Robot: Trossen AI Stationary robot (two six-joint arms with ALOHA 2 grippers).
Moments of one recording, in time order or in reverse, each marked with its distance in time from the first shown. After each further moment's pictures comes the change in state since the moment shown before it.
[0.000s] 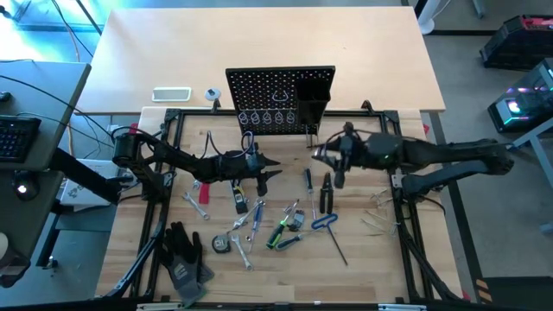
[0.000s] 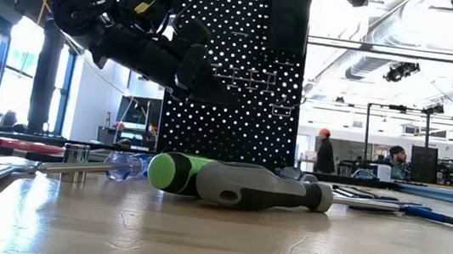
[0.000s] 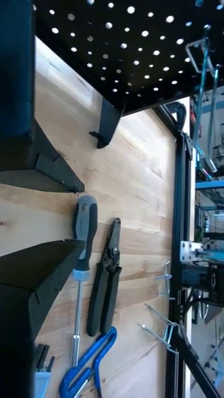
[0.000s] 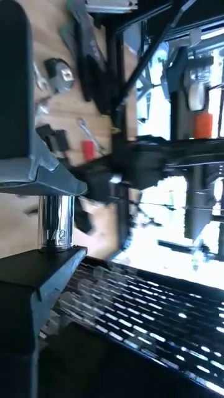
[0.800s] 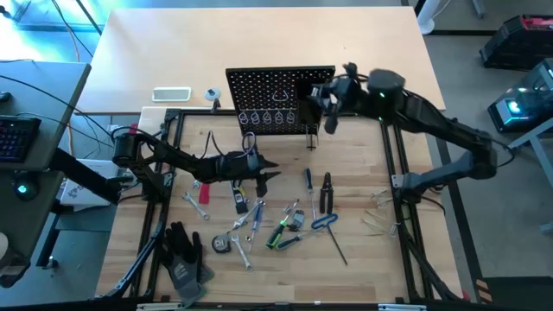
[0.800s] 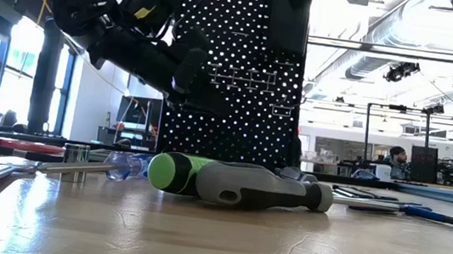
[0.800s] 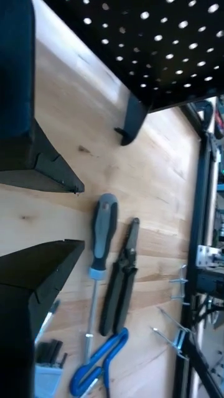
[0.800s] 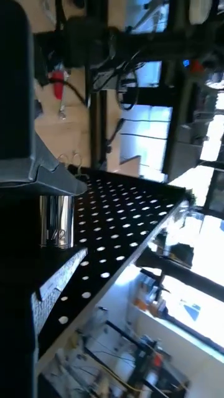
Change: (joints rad) left arm -0.001 0.000 0.000 -0.072 0.000 -0.073; right arm -0.393 0.246 0.497 -0.209 -0.197 -0.245
